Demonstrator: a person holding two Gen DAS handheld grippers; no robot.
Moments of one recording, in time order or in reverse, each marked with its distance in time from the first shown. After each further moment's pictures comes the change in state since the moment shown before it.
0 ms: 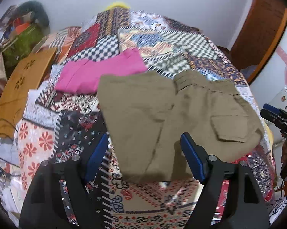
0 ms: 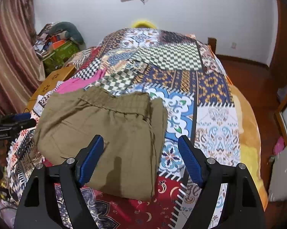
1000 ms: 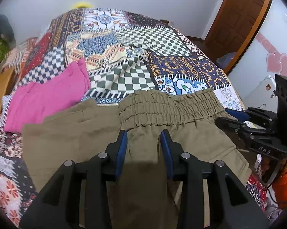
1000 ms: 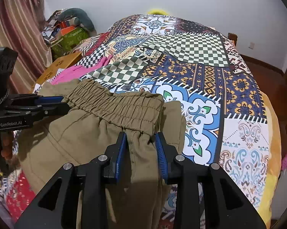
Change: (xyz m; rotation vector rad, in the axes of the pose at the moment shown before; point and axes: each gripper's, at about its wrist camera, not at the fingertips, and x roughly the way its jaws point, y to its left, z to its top) left arm 0.066 -0.076 0.064 0.161 0.015 -0.166; right arm 0.059 0.004 0.022 -0.110 0.054 0.084
